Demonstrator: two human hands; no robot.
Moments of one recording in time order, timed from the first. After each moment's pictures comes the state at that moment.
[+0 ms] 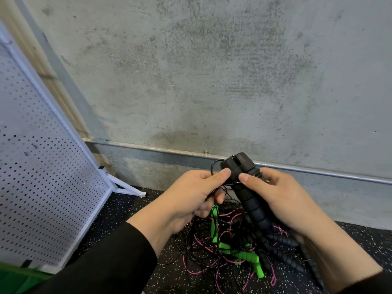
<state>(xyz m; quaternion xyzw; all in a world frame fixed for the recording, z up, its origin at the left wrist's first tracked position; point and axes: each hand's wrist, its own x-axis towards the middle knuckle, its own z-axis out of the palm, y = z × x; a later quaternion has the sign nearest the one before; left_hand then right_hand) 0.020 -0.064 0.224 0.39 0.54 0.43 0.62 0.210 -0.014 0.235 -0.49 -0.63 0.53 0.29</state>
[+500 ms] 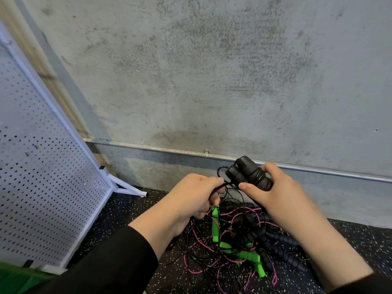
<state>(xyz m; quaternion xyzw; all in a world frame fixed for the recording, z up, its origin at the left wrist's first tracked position) 0.022 -0.064 0.218 0.36 0.63 0.38 0.57 0.214 -0.008 0.219 -0.59 -0.74 0.25 0.19</state>
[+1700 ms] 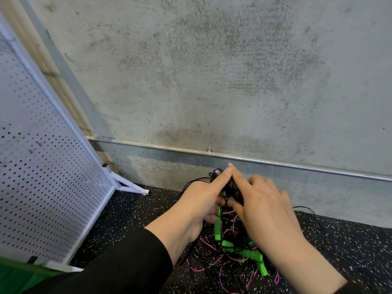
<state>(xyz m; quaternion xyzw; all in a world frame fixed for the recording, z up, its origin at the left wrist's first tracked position) 0.037 -0.063 0.200 0.27 0.62 0.45 0.58 0.182 -0.041 0.208 -0.51 -0.86 0.05 0.08</state>
